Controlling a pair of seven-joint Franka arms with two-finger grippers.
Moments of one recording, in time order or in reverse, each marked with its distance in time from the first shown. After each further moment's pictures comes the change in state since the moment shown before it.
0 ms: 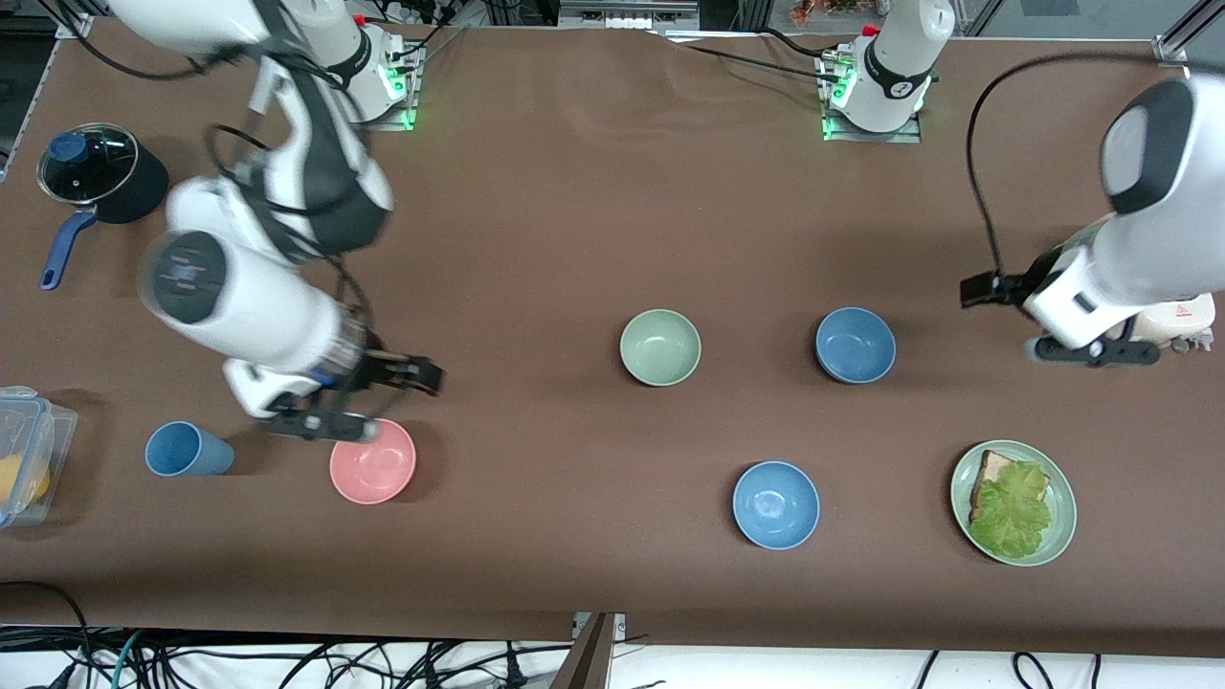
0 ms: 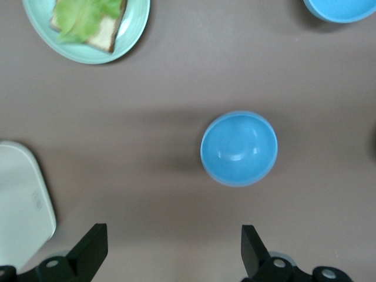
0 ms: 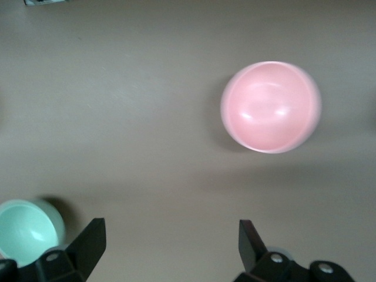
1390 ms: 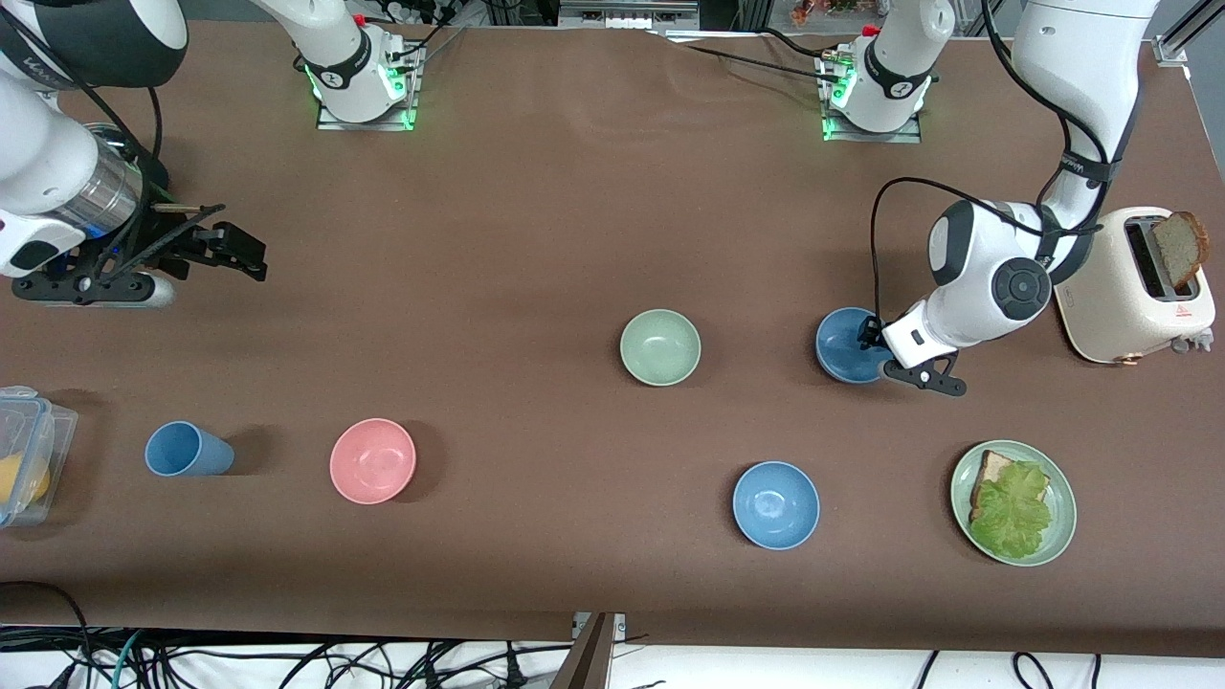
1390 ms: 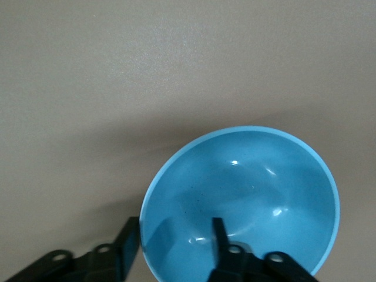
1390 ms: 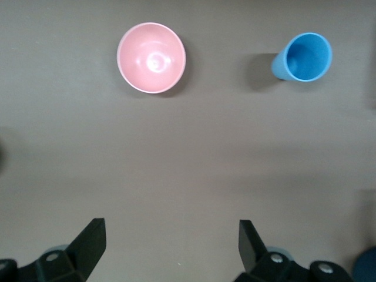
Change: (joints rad) left arm 0.010 0.144 -0.059 -0.441 -0.066 0.670 0.230; right arm -0.055 -0.385 -0.106 -0.301 -0.106 -0.139 -0.198
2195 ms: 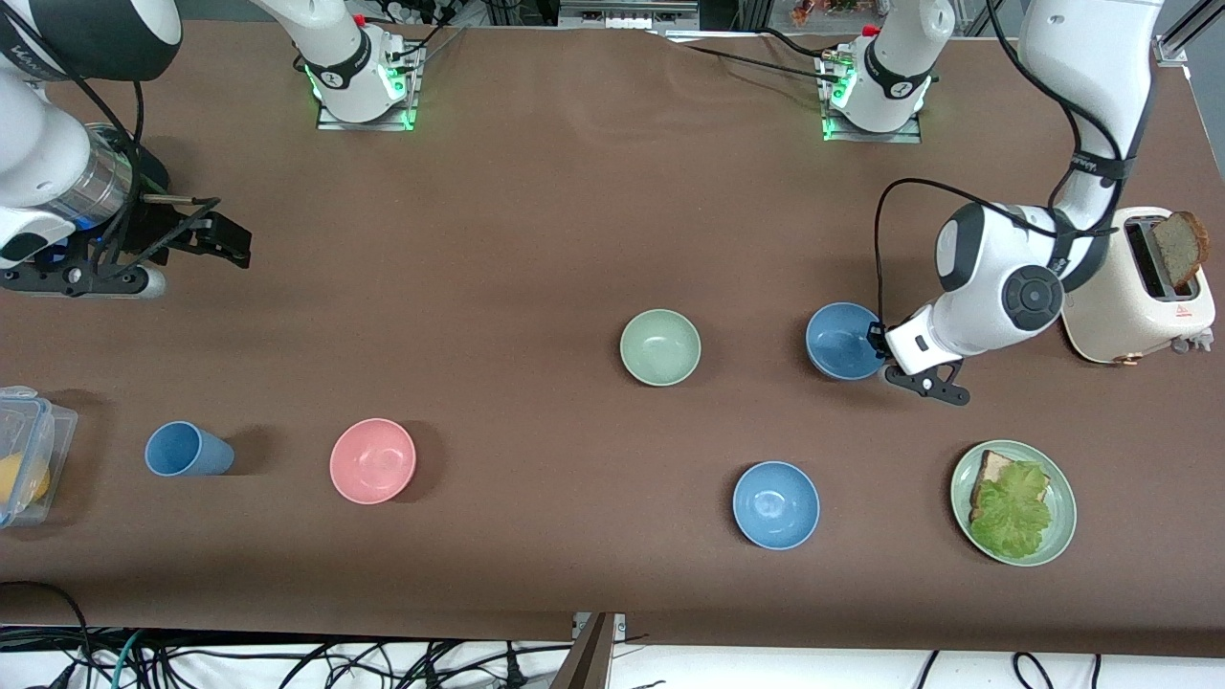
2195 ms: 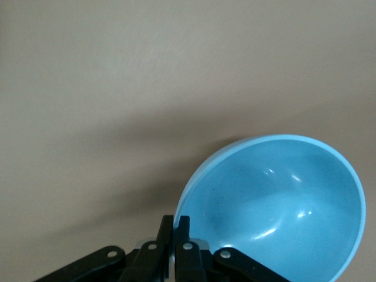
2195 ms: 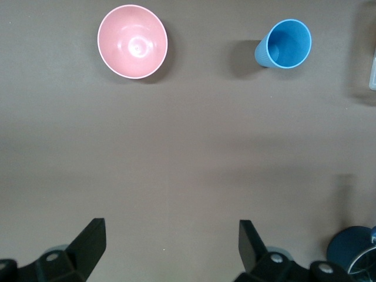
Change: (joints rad) left arm -0.014 -0.009 -0.014 0.162 0.000 -0.200 0.018; right arm 0.000 0.000 -0.002 0.015 -0.032 -0.058 -0.004
